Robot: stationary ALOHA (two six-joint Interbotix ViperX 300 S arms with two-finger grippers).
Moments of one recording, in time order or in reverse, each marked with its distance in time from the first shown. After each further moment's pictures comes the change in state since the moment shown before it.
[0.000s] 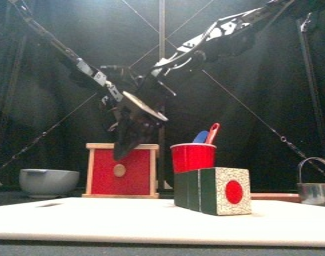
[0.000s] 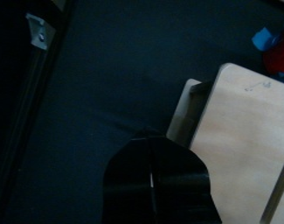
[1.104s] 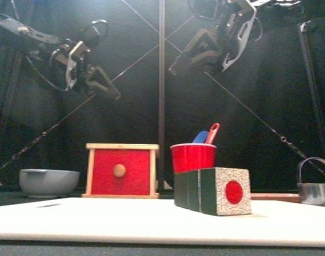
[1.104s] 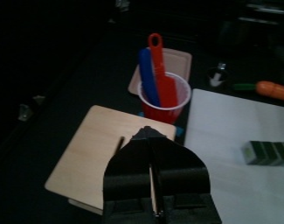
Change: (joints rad) left arm -0.416 -0.764 0.729 -0.244 -0.684 0.002; right arm -0.037 -0.591 0.525 -0.021 -0.442 0.008
